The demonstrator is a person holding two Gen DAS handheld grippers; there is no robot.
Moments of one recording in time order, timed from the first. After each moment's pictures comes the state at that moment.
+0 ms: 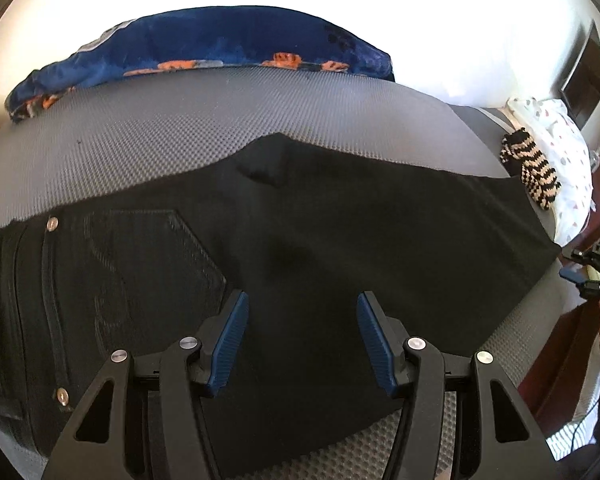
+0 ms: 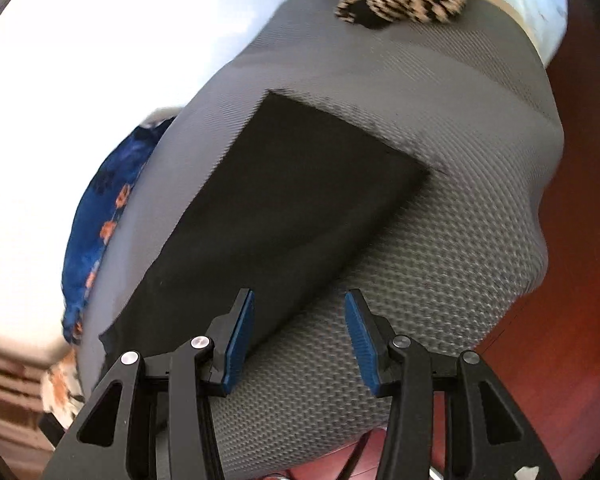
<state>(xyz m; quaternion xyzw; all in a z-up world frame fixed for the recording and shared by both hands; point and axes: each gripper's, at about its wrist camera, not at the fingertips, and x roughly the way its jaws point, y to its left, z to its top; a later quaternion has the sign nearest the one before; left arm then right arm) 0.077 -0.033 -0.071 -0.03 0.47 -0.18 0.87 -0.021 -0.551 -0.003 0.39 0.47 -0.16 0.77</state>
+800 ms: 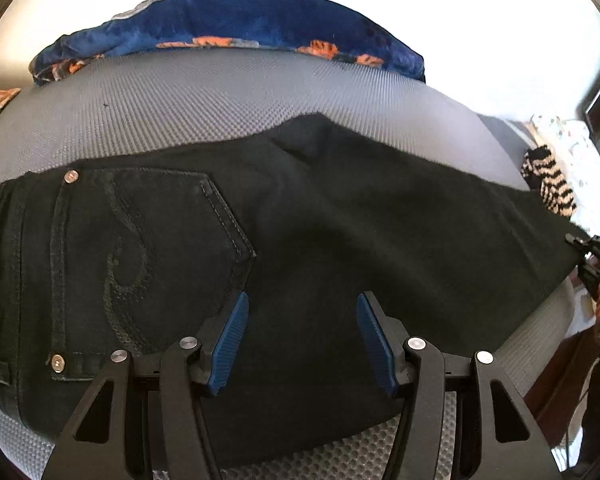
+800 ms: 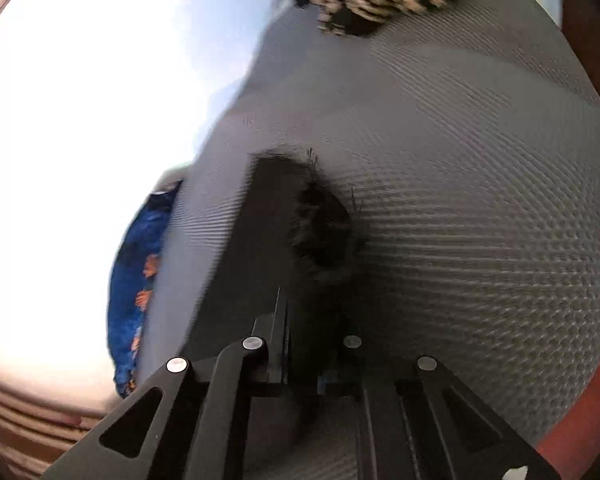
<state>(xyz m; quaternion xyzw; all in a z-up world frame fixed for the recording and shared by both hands) 0.076 -0.014 -0.083 -0.07 0.48 -0.14 0.86 0.023 -0.600 -0.021 0.48 0.38 -0.13 0.78</state>
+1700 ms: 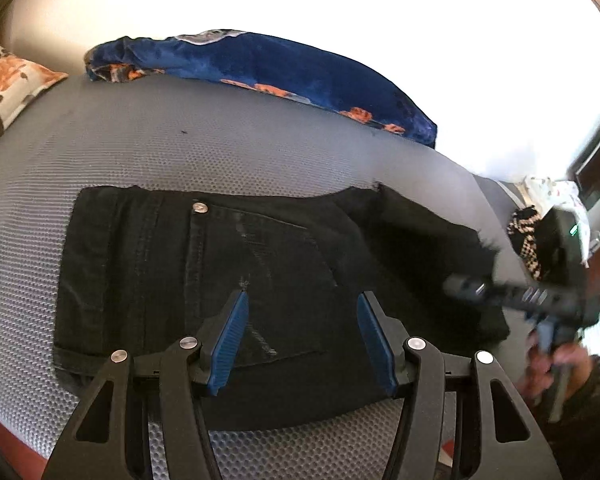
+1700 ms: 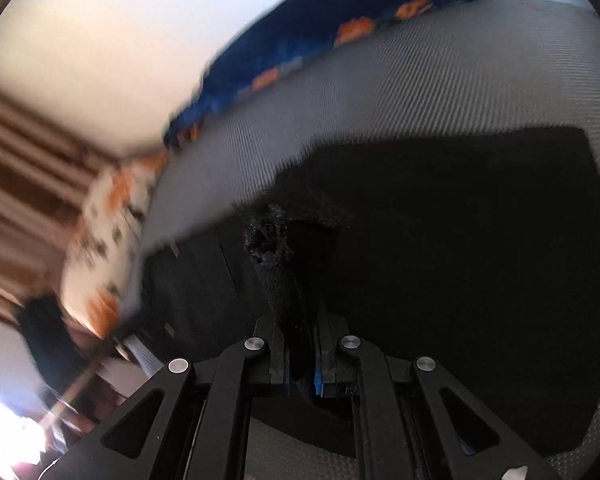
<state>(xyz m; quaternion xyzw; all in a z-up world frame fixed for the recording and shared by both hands) 0.049 0.082 -0.041 -0.14 0.43 -0.13 0.88 0.142 -0.238 -0.017 0.21 0.58 0.21 0.76</state>
